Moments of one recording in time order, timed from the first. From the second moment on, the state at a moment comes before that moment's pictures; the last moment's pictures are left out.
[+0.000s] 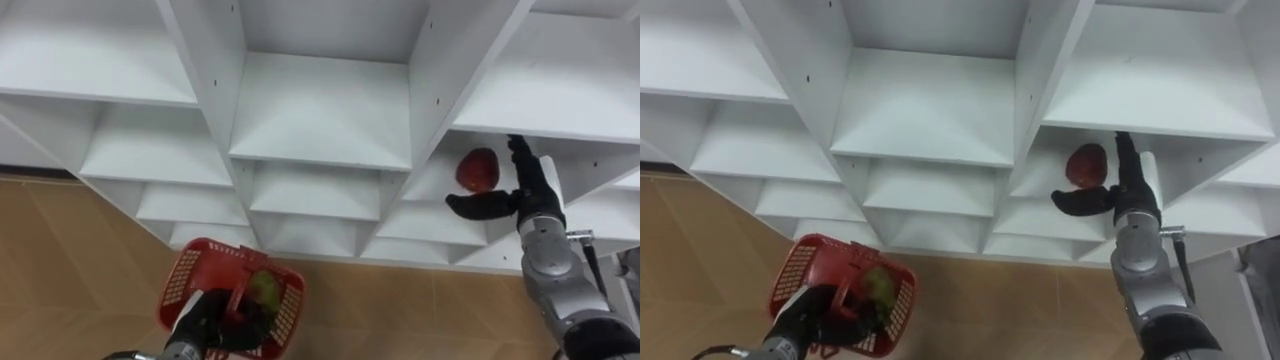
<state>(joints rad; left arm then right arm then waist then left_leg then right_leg) 0.03 0.24 -0.20 0.79 -0.05 -0.09 -0.05 -0.34 -0.40 0.17 0.88 0.07 -0.18 -0.27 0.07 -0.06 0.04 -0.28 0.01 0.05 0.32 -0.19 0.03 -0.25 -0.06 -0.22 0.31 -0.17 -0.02</state>
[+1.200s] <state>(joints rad) 0.00 0.22 -0.24 0.83 -0.08 -0.07 -0.05 -0.43 -0.39 0.15 0.93 0.03 -0.17 -0.31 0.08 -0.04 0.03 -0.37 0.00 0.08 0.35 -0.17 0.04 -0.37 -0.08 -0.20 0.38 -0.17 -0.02</state>
